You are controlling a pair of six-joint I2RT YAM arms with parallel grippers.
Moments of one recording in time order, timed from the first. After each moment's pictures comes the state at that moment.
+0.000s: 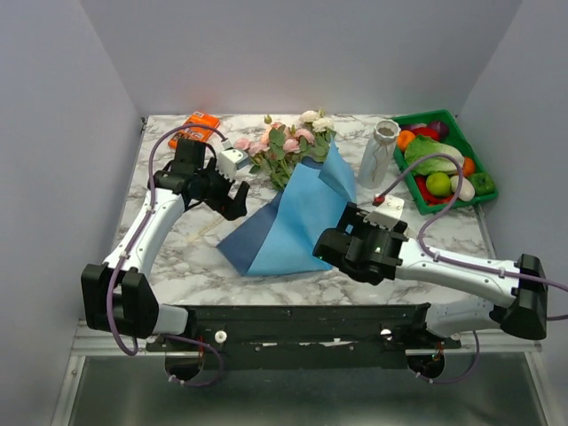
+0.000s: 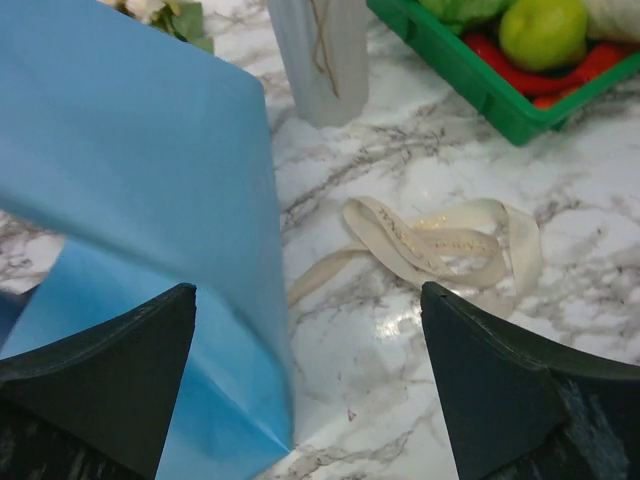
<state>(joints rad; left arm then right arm) -0.15 1.35 1.15 -0.73 0.52 0.39 1.16 1.24 1.05 -1.00 1.27 1.32</state>
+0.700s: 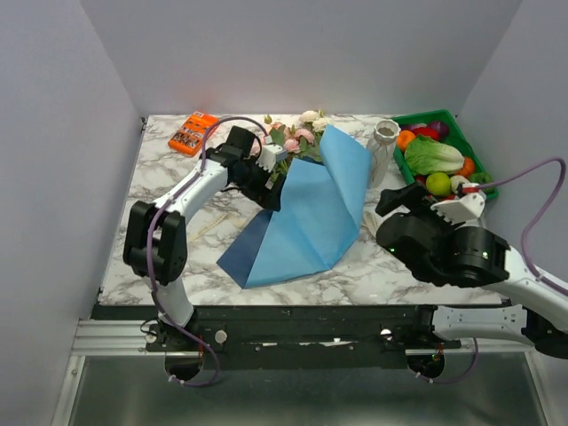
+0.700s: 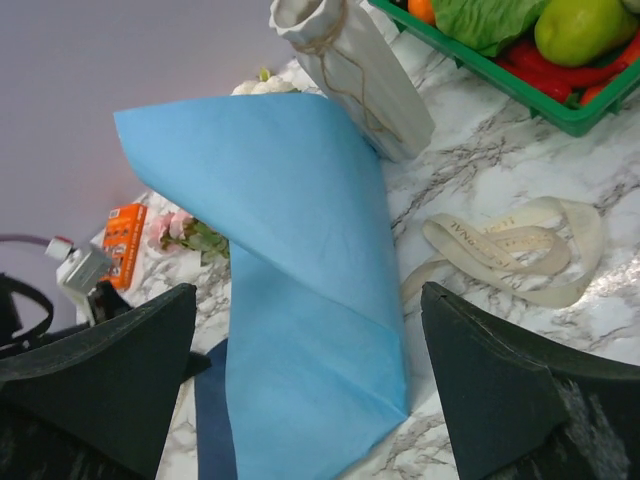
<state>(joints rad) -0.37 1.71 1.37 -0.71 0.51 0.24 1.19 1.01 1.32 -1.32 1.24 1.58</state>
